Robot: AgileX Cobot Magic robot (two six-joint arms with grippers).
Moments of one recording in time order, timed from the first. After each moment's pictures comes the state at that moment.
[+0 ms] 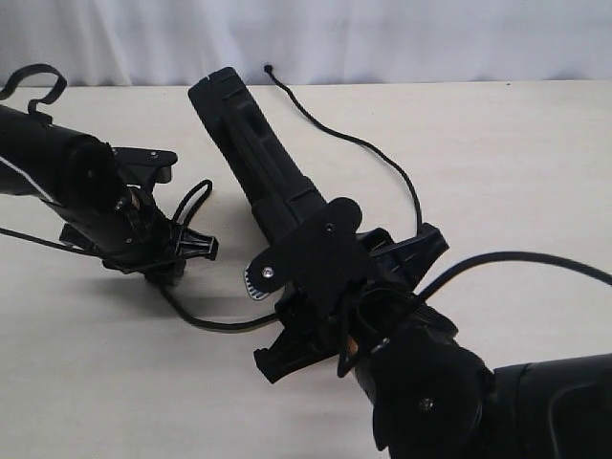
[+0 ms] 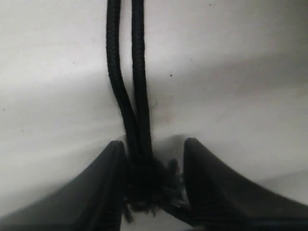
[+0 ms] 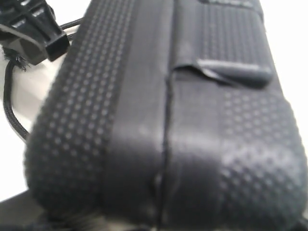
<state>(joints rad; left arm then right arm) -0.27 1.88 -0.91 -0.06 0.40 -0.23 1.19 1.59 -0.68 -1.57 0.76 1.81</state>
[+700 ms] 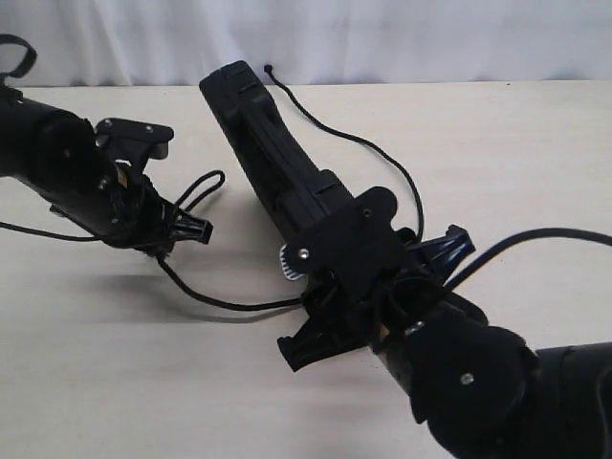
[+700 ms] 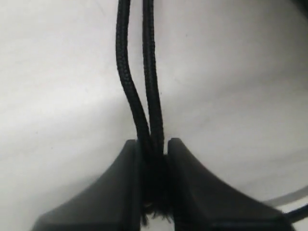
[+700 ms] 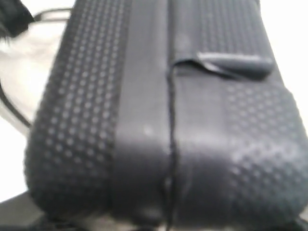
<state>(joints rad) -0.27 1.78 -0.91 -0.02 0.42 -0.16 1.13 1.54 -0.63 -1.54 0.72 1.82</state>
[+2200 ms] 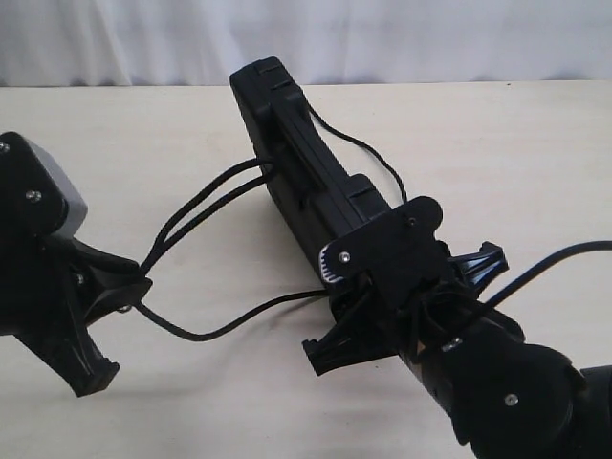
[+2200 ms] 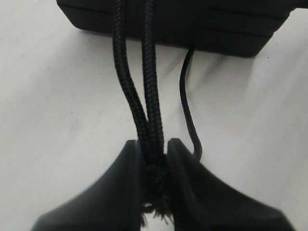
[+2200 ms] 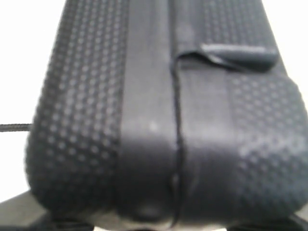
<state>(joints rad) -0.38 1.02 -0.45 -0.59 0.35 0.83 1.13 1.48 -0.54 -1.55 0.73 1.93</state>
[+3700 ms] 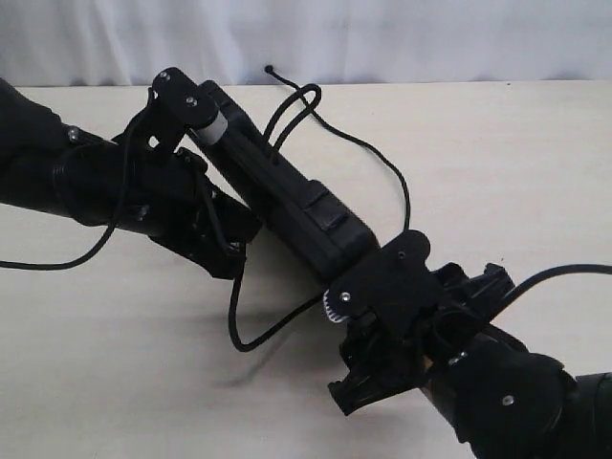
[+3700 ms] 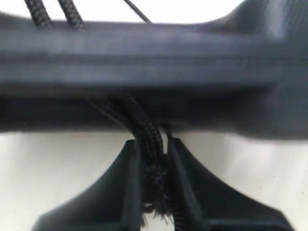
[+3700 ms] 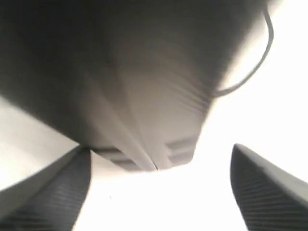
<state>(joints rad) -0.38 1.49 -0.81 -1.01 0.44 1.19 1.12 1.50 -0.52 -1.44 0.68 1.74</state>
